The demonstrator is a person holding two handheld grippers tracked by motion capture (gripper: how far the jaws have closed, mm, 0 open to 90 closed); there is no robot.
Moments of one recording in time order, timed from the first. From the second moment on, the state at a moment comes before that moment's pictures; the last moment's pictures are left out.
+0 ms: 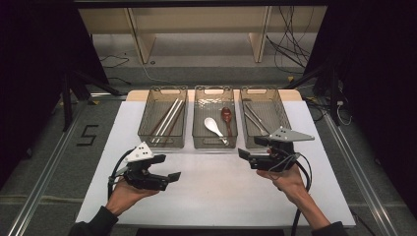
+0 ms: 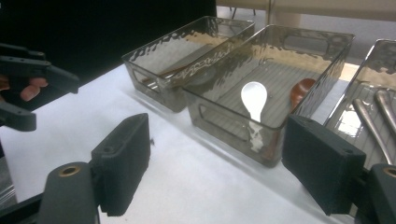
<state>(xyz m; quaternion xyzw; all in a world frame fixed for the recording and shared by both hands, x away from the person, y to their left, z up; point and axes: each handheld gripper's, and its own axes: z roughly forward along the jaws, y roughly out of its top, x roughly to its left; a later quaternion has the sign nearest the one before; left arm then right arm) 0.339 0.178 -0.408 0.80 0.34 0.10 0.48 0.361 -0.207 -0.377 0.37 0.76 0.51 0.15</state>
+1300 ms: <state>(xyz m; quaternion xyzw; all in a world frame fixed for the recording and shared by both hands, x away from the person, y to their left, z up) 0.328 0.183 -0.408 0.79 0.34 0.09 0.50 0.314 -0.227 -0.406 0.38 0.76 0.50 0.16</state>
